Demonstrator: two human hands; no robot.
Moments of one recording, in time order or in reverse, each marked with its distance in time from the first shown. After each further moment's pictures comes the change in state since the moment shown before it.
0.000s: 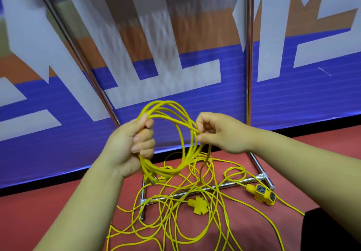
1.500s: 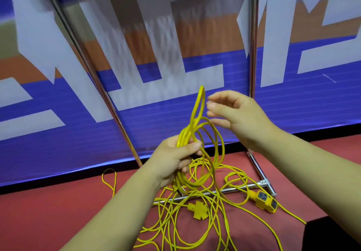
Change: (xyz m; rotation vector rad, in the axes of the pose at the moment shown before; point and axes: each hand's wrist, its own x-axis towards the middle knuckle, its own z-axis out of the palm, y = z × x) left_hand 0.023 -0.063 0.038 0.332 -0.040 -0.018; right_hand -0.008 -0.035 -0.018 0.614 0.489 0.073
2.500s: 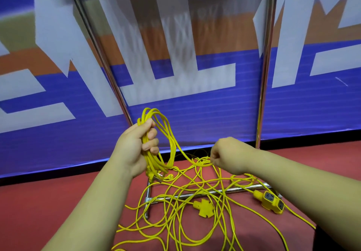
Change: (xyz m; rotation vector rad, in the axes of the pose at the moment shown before) left_hand -0.031 0.031 -0.085 -0.342 0.275 0.128; right_hand -0.002 0.082 0.023 -1.442 -0.544 0.028
